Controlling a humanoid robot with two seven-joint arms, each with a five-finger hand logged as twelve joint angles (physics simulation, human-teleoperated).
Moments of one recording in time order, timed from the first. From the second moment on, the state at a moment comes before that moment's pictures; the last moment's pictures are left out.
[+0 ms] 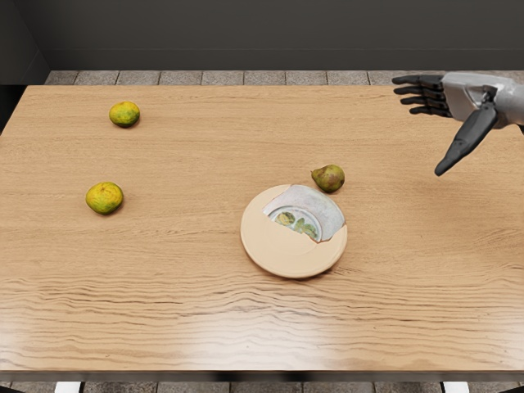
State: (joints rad) left arm -0.07 0.00 0.35 -0.19 0.15 0.03 0.15; right arm 1.05 -0.91 0.43 1.14 -0.53 0.61 -0.04
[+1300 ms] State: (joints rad) left arm -0.07 0.00 0.35 -0.19 0.15 0.03 0.15; right arm 1.15 -0.34 0.34 1.19 -1.12 0.28 -0.61
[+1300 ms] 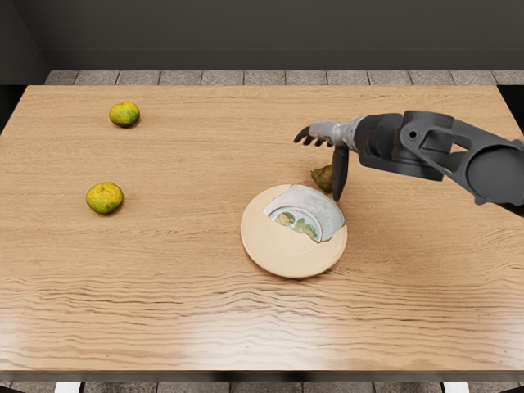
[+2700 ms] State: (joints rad) left arm -0.07 0.00 0.35 -0.19 0.15 0.03 0.15; right arm 1.12 -0.27 0.18 1.10 -1.15 0.01 -0.61
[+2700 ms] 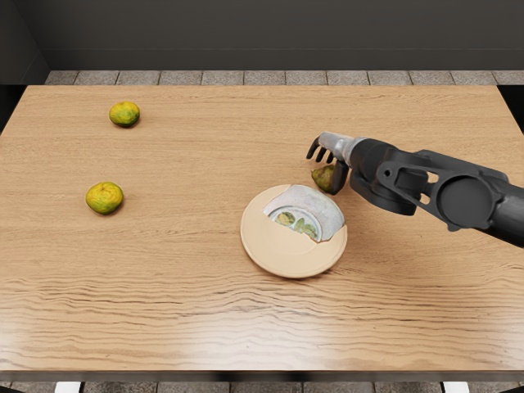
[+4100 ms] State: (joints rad) left arm -0.07 0.00 0.35 -0.19 0.15 0.03 0.15; right arm 1.11 -0.24 0.11 1.09 -1.18 -0.10 -0.61
